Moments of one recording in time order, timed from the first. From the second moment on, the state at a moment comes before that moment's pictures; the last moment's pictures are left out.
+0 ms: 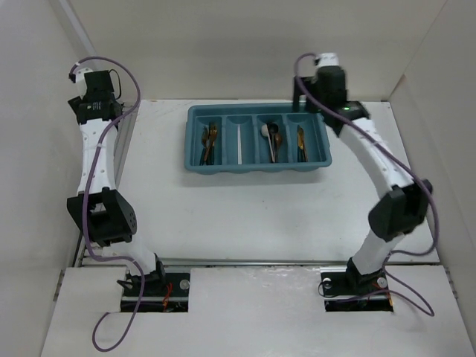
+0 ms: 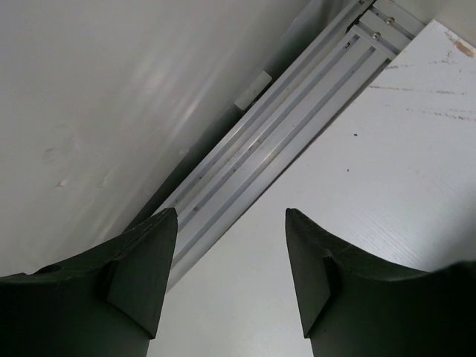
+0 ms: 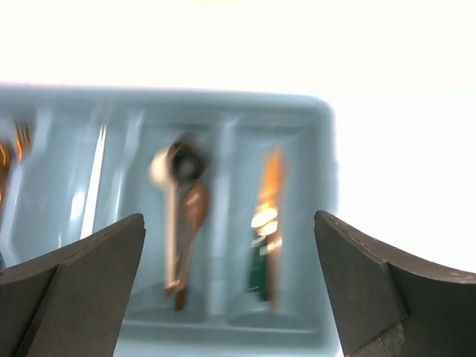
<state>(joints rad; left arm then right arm) 0.18 1.68 1.76 -0.74 -0.53 -0.25 0.38 1.82 1.77 -0.46 0.27 0.12</state>
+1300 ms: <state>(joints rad) 0.21 1.63 1.77 -0.76 -0.32 -0.28 -0.23 1.01 1.23 -0.52 0.23 0.11</state>
